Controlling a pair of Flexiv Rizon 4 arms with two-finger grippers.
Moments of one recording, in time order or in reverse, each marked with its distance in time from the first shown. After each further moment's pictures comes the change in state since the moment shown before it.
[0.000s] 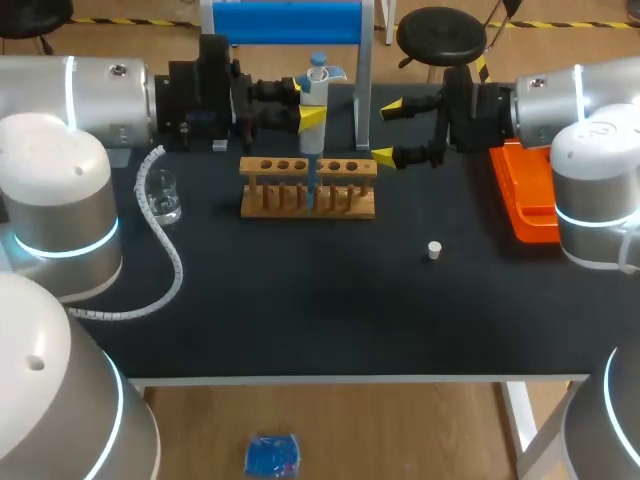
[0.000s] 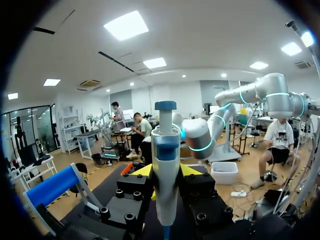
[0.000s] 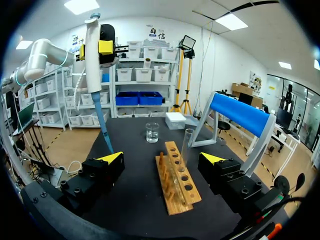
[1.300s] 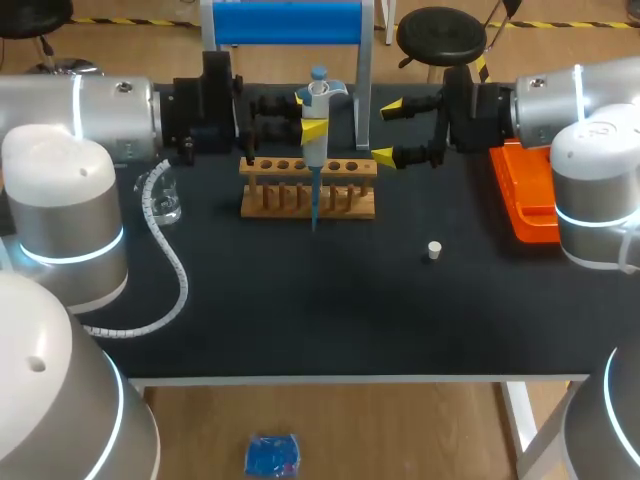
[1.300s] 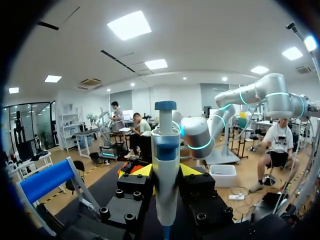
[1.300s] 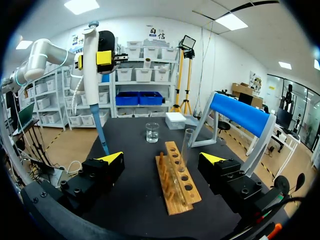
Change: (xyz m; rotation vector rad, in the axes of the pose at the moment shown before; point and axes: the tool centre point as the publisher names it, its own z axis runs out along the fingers) left arm 0.005 0.016 0.005 0.025 0.002 -0.029; right arm 0.000 0.000 0.000 0.000 0.000 0.000
